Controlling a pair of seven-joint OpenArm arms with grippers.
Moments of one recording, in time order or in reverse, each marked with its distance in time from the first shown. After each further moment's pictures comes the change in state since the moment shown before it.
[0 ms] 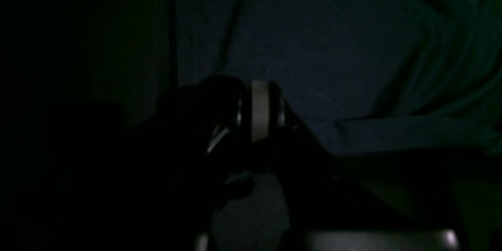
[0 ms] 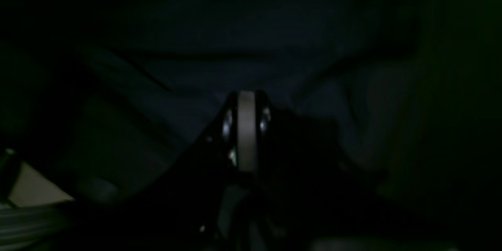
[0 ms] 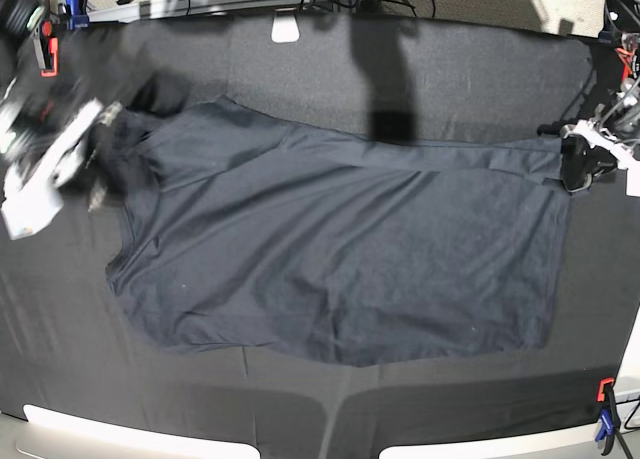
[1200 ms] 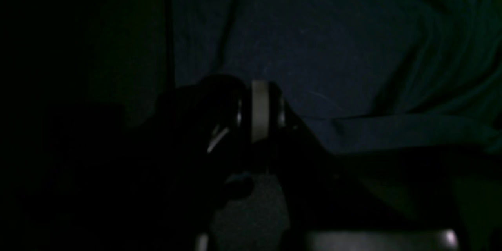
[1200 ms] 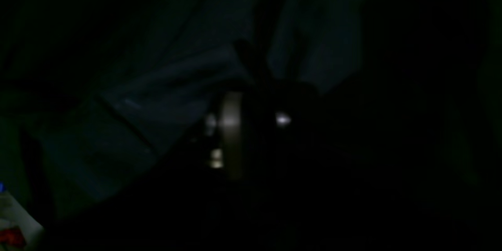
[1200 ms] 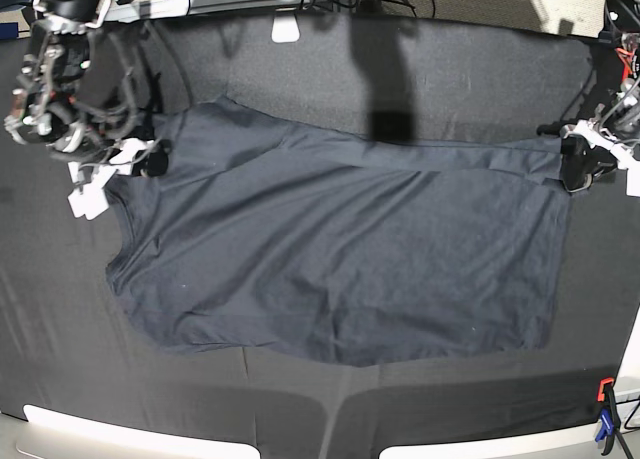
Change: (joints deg) left arm 0.0 0.0 0.0 0.0 0.0 0.0 0.0; right arm 14.7 -3.0 -9.3 -39.0 -8.2 -5.6 5.3
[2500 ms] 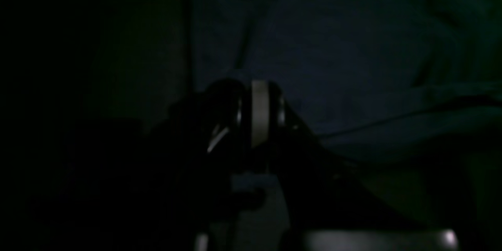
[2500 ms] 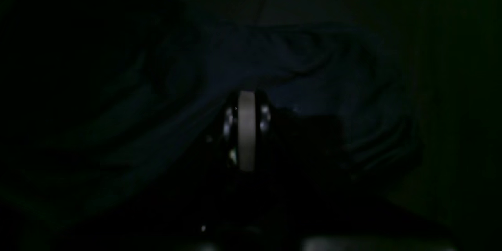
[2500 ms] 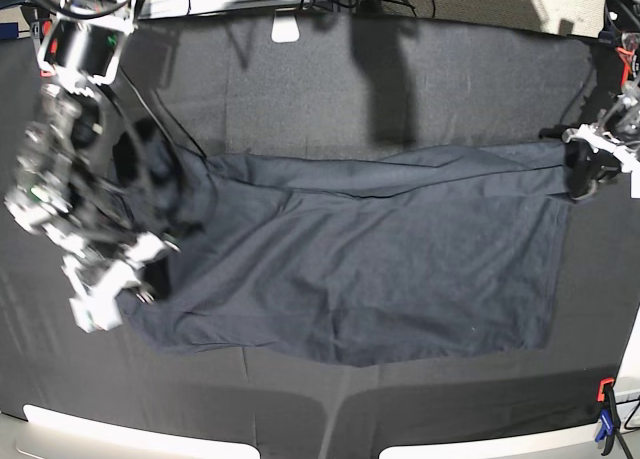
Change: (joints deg) left arm 0.0 0.0 0.0 0.0 6.9 0.0 -9.7; right arm 14.8 -0.6 -12.5 6.8 -17.6 -2.2 18.5
